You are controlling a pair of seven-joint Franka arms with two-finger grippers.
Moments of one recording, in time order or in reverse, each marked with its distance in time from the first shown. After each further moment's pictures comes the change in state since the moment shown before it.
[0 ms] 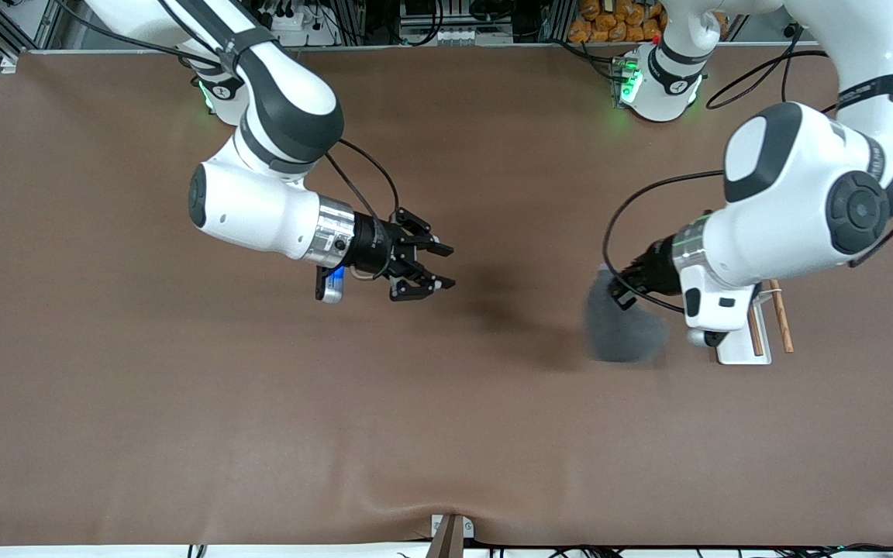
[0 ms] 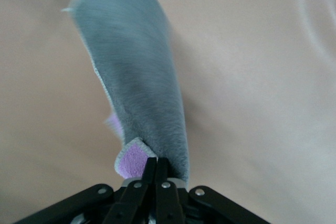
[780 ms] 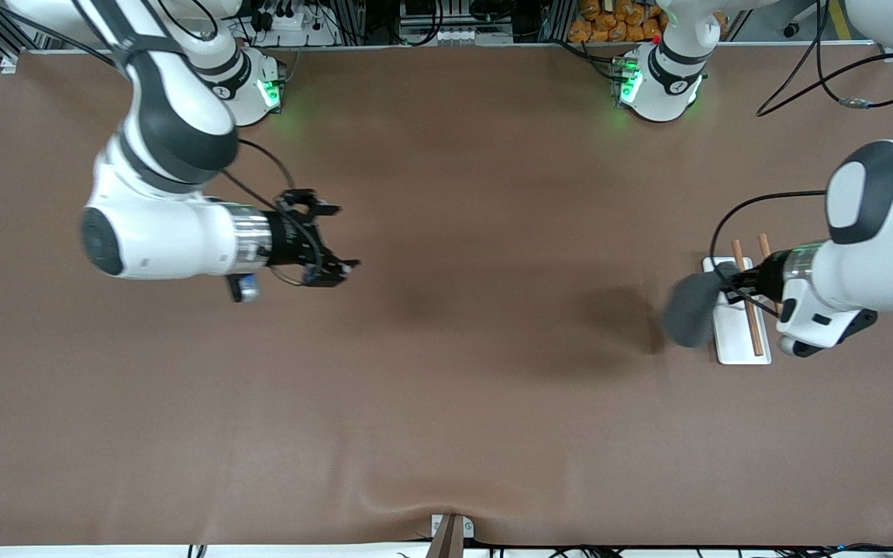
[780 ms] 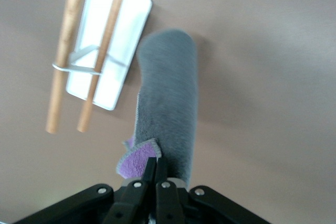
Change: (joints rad) left arm 0.248 0.000 0.001 -0.087 0.254 -0.156 0.510; right arm -0.239 -0.070 -0.001 0.067 -0.328 -0.731 -0.066
